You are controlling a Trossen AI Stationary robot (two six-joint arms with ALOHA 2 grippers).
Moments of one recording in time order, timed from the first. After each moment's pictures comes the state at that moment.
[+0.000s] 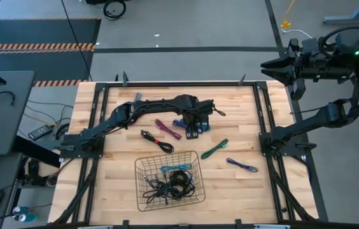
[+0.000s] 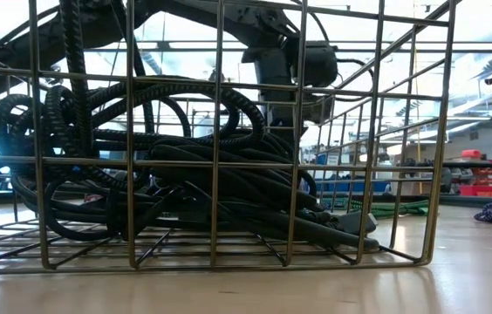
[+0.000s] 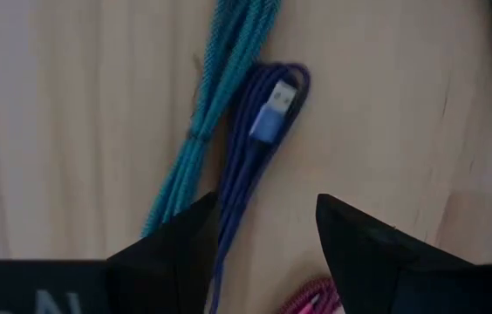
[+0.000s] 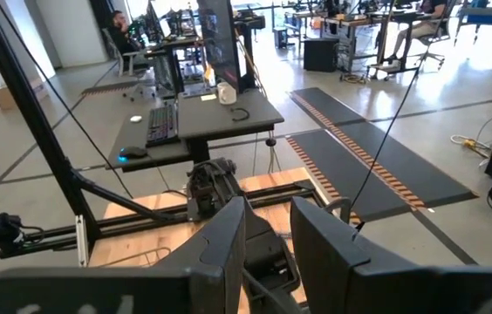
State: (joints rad) left arm 0.18 2.45 2.27 -1.17 0.02 0.12; right arm -0.16 1.16 2.21 -1.20 -0.01 0.09
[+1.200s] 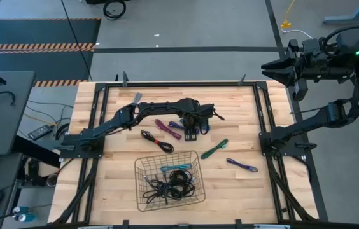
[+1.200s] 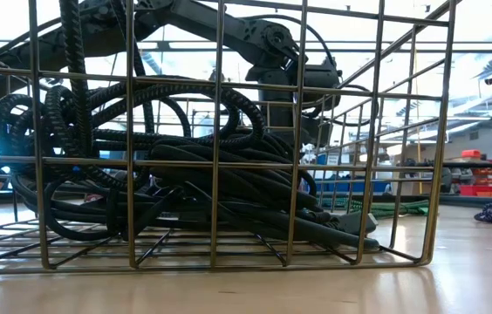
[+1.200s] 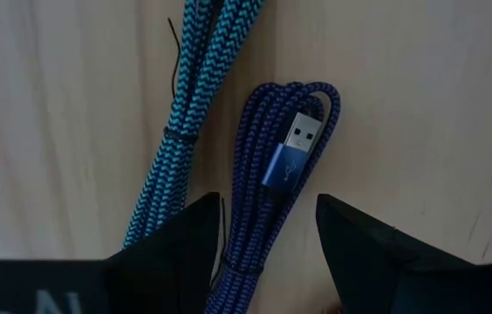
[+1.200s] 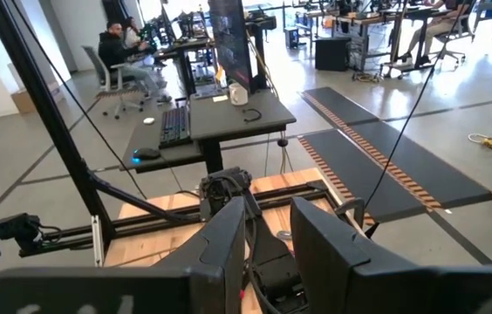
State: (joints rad) left arm 0.19 2.52 2.27 -1.17 0.01 0.17; right arm -0.16 1.16 2.21 -1.20 -0.05 0.11
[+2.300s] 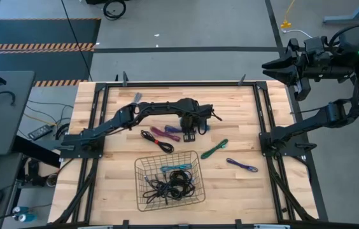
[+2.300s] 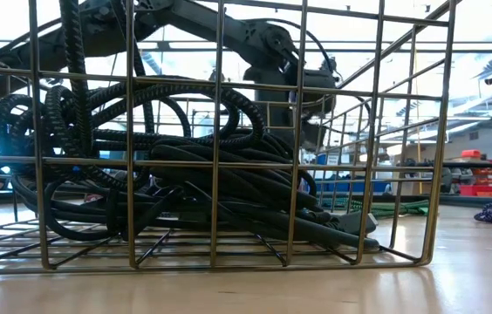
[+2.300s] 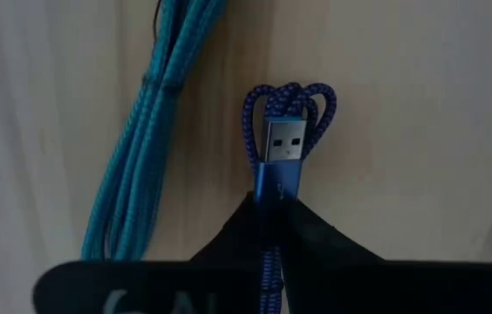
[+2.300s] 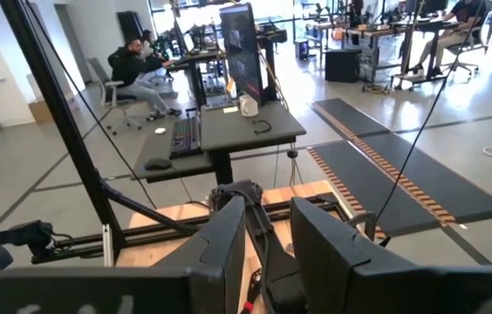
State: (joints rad) left arm 0.19 2.52 2.26 -1.23 0.04 0.11; right arm -0.16 1.16 2.21 -1.16 -0.08 0.11
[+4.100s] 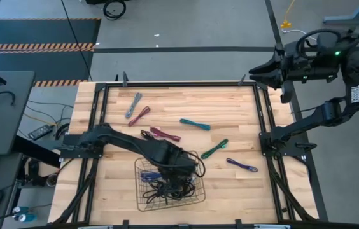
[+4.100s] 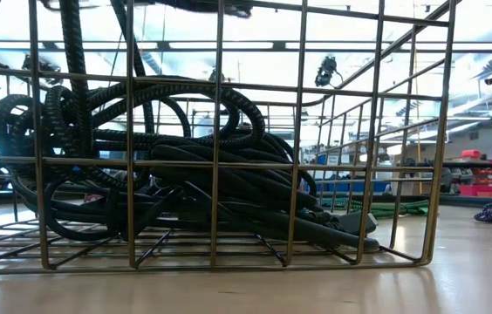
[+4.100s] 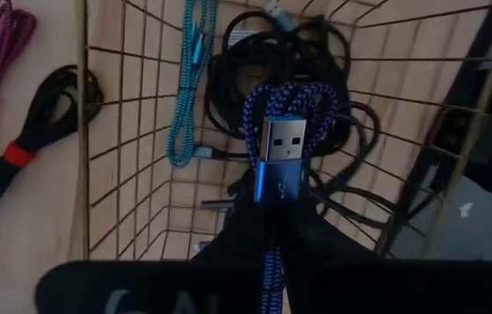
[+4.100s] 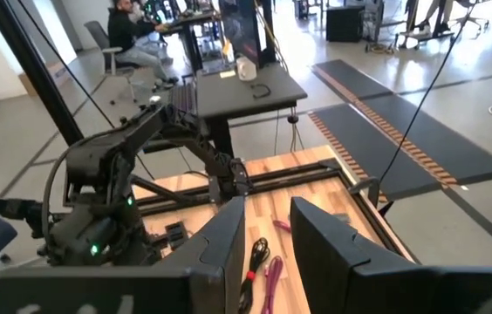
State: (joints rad) left arm -0.34 2.15 2.26 -1.51 0.04 -0.63; right arm -0.16 1.23 2.21 -1.21 -0.08 0.13
